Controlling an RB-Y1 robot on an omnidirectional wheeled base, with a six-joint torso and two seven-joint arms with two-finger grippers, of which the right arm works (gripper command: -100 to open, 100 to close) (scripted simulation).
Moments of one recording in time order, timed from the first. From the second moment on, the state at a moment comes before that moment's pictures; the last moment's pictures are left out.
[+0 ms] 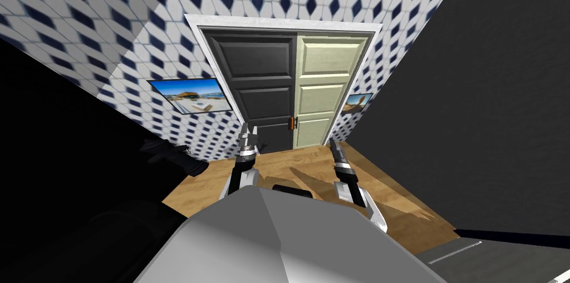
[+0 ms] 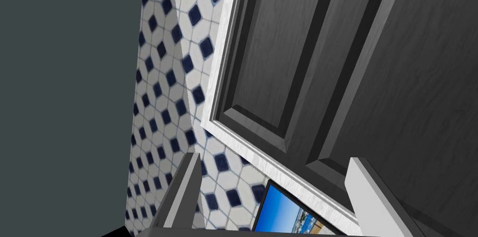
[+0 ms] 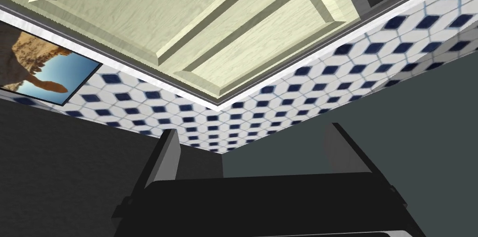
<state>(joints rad) 0.30 -0.10 -0.09 -1.76 0.14 -0.53 0.48</state>
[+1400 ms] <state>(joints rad) 0.21 -0.10 -0.11 -1.41 0.23 -0.63 0.76</state>
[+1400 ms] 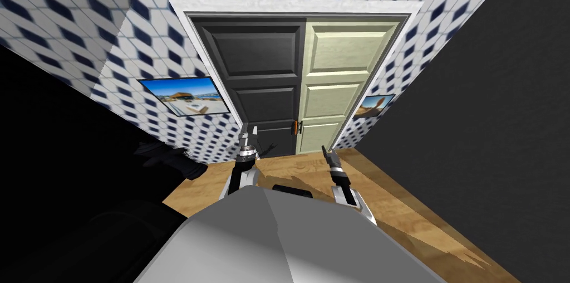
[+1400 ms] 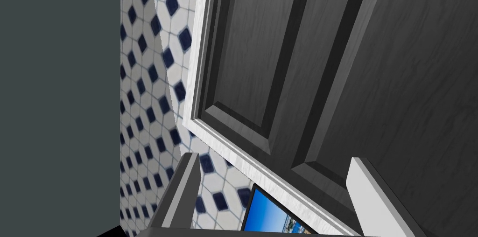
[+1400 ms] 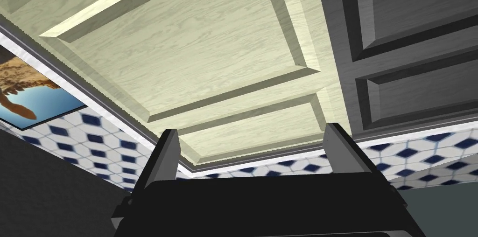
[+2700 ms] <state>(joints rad) 0.13 -0.10 -0.12 -1.13 0.31 -0.72 0.99</state>
